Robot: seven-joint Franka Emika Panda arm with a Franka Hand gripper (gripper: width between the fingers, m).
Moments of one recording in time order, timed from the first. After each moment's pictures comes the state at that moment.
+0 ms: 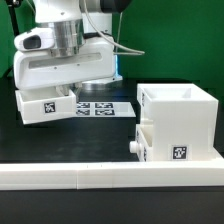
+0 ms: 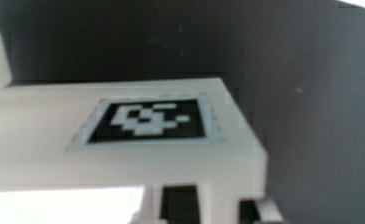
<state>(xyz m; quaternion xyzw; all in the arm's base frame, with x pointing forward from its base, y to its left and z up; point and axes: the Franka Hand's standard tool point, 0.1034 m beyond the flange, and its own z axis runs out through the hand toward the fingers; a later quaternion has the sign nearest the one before) 0.414 -0.074 0.045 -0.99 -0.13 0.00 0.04</state>
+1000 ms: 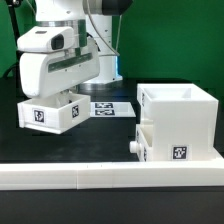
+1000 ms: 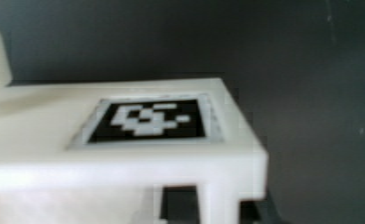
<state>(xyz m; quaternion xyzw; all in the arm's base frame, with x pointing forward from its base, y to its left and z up) 0.446 -0.076 0.047 -0.86 -0.51 -0.01 0.02</state>
